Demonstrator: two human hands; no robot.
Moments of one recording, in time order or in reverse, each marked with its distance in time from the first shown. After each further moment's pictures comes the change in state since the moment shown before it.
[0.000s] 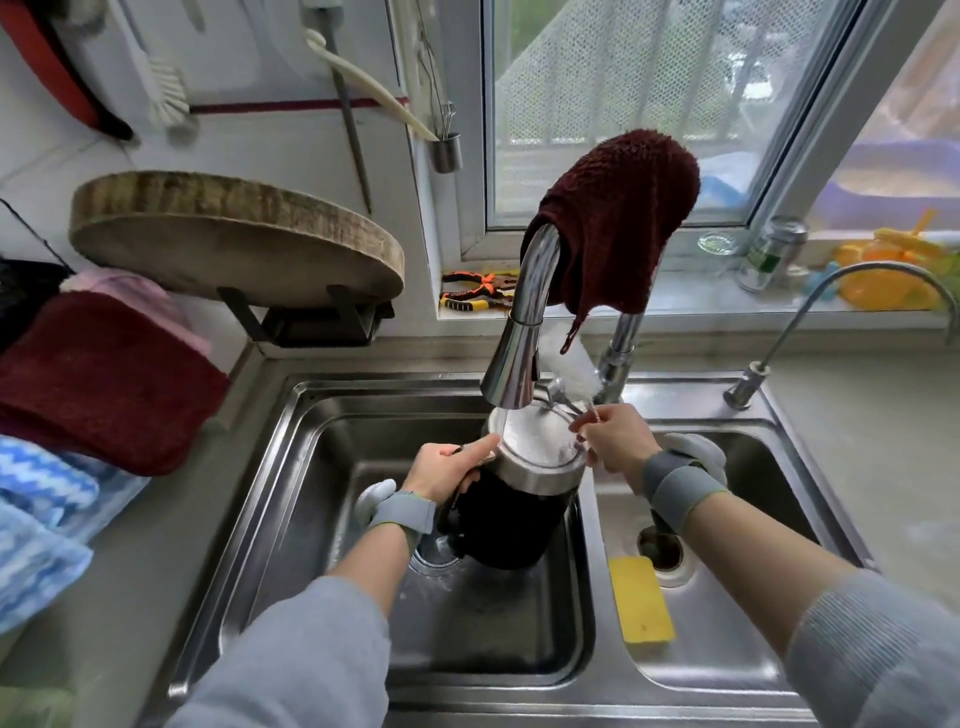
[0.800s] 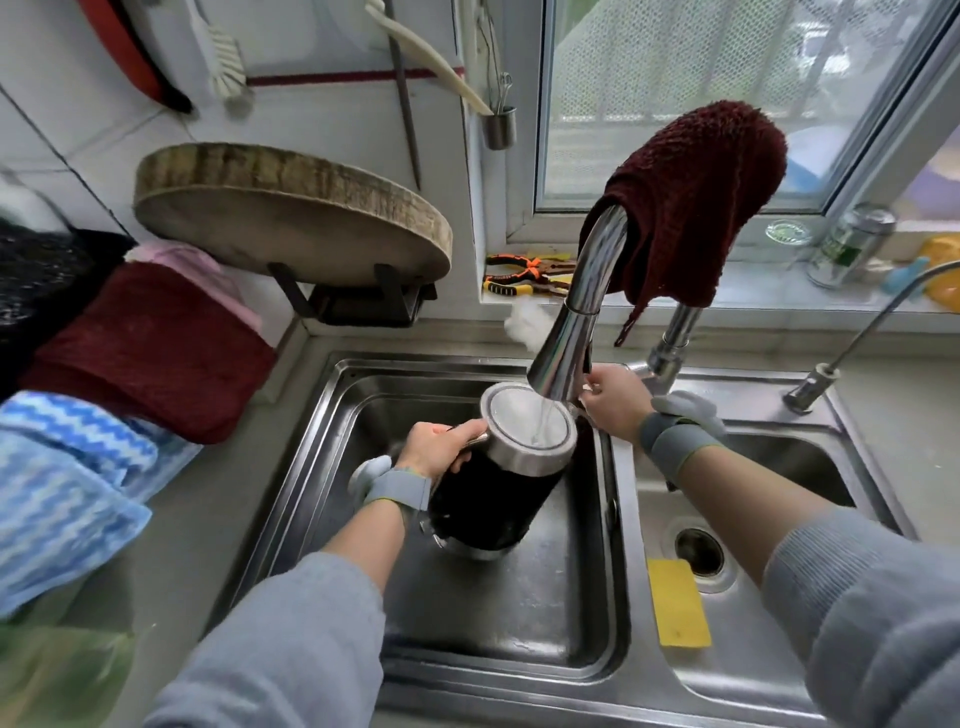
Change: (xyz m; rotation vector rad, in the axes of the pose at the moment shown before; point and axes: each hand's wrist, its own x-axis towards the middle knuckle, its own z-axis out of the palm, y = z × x) left_hand 0.002 -0.001 -0.045 0.072 0.189 -0.068; right_hand 0.028 -0.039 0.028 -0.392 -0.042 -0.369
